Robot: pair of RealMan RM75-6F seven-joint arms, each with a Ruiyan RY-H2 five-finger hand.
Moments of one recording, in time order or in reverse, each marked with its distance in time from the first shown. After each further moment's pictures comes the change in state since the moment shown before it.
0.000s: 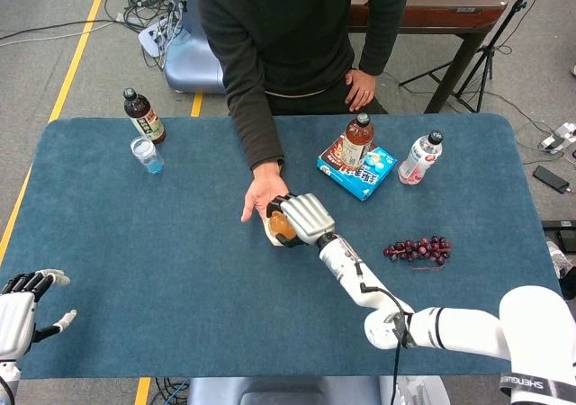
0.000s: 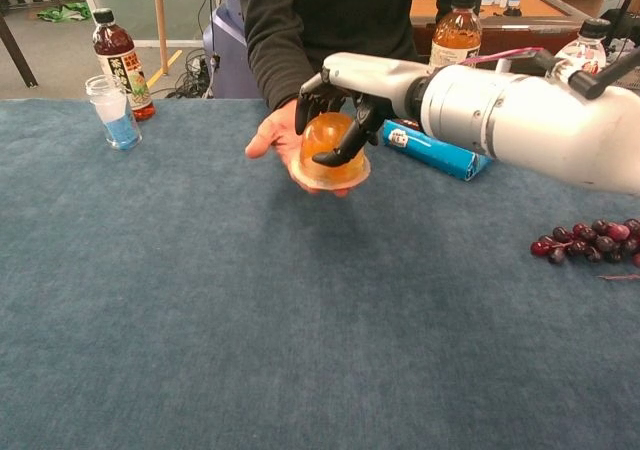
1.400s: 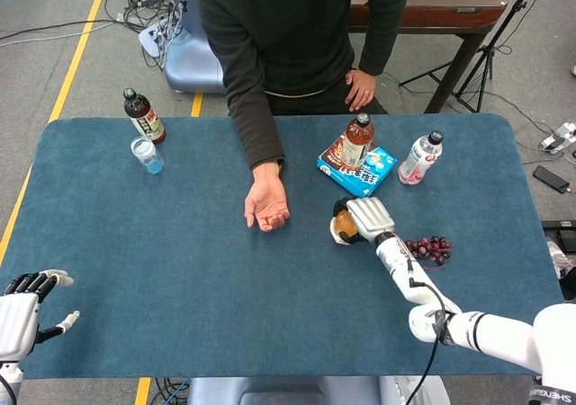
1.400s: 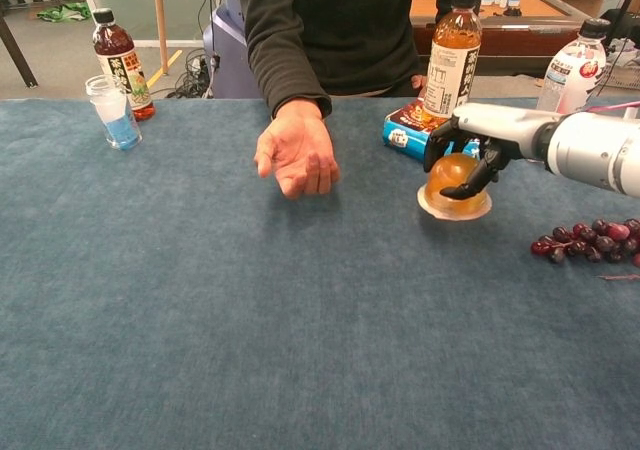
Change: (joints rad) left arm 0.002 0.008 0.006 -0.024 0.018 0.007 0.020; right arm -0.161 0.060 -0.103 0.187 -0.029 -0.090 0.139
